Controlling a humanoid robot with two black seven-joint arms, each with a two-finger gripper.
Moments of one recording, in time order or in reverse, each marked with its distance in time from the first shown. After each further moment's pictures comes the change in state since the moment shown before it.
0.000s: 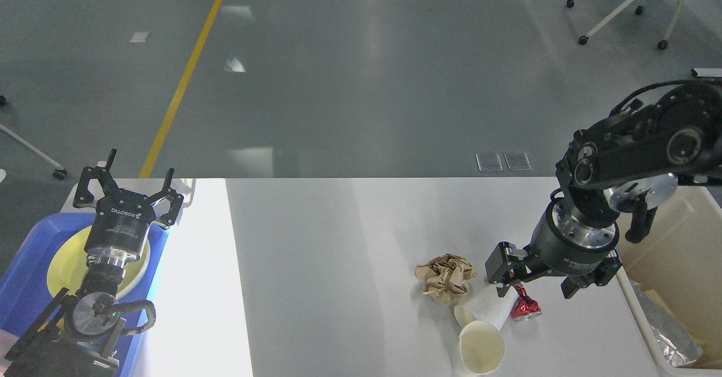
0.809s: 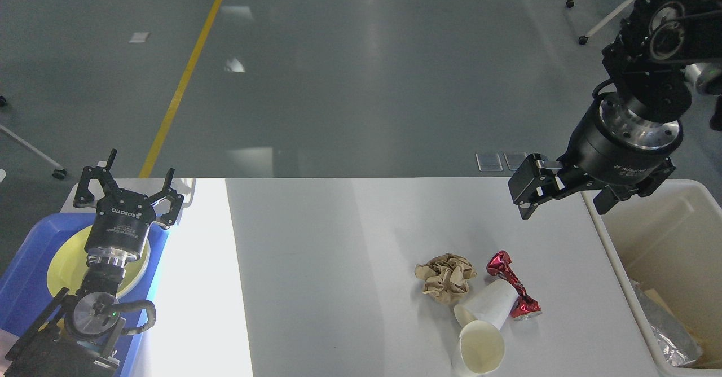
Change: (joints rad) left arm 0.000 0.000 0.000 0.000 0.000 0.000 0.001; right arm 0.399 -0.051 -0.072 -0.063 -0.006 0.269 0.000
